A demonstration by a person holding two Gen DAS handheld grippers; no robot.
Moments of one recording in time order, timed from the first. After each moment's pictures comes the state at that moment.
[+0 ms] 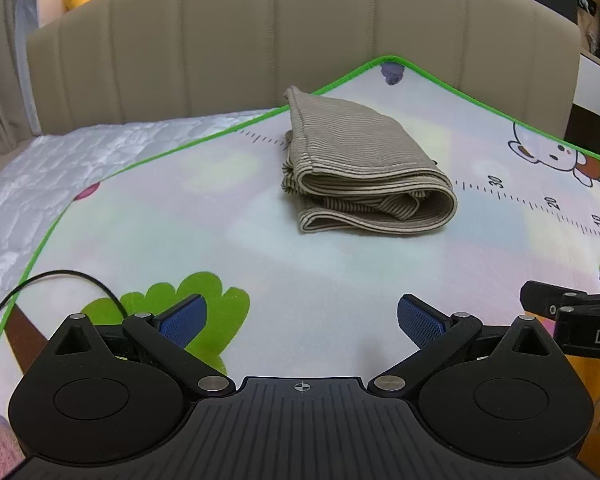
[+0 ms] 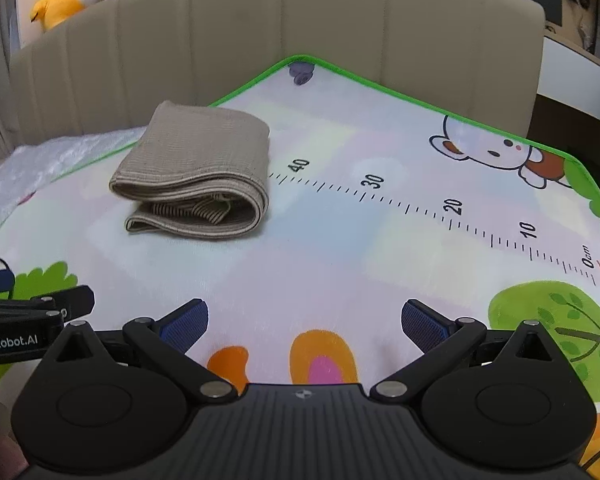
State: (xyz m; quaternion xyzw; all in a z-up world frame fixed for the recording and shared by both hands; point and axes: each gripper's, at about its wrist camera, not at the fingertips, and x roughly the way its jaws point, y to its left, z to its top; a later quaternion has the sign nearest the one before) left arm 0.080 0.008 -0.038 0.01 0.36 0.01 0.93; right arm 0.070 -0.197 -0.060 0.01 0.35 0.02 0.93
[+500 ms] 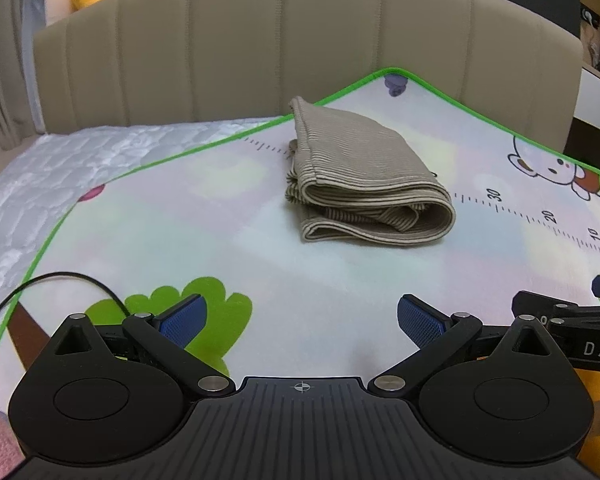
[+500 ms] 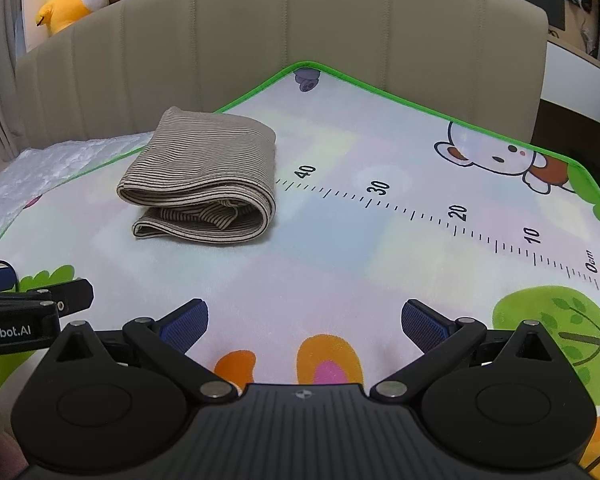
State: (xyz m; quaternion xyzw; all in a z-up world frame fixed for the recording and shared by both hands) left arm 0.076 0.010 -0.031 0.00 0.35 0.01 0.94; right arm 0.068 -0.194 -0.058 0.01 0.35 0.02 0.94
